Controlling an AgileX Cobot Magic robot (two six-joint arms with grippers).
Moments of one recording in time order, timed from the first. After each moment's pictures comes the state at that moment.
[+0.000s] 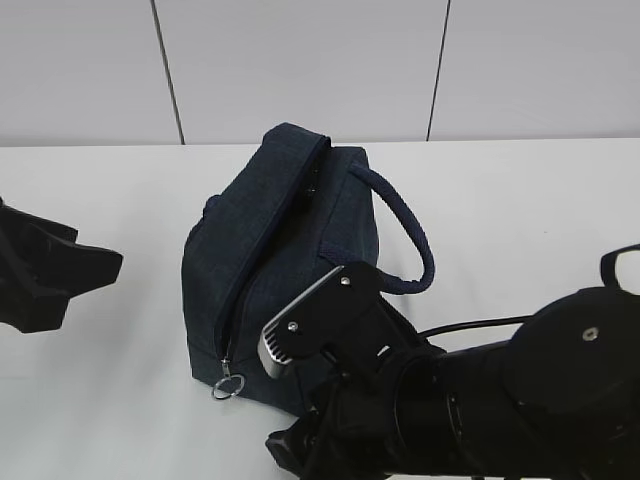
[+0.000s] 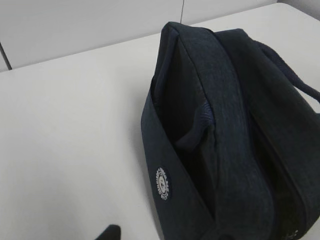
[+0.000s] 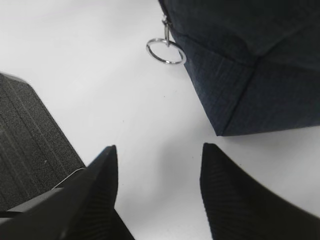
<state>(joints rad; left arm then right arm) -0.38 1.03 -0.58 -0.58 0.35 0.63 0.91 1.57 -0.68 1.51 0.06 -1.41</state>
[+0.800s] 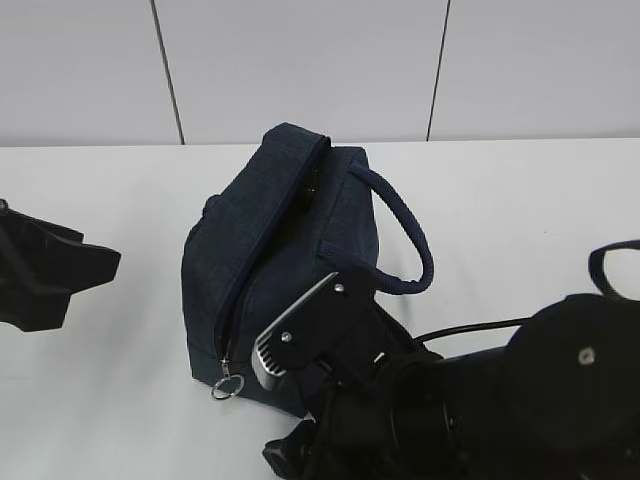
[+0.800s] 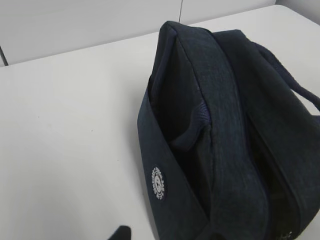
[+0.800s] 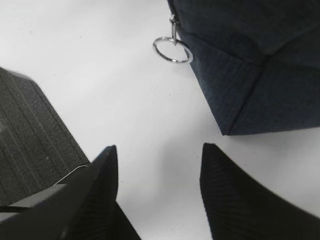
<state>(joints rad) -0.38 1.03 -0.58 -0.60 0.36 0.63 0.92 1.57 -0.68 1.27 0.06 -1.20</state>
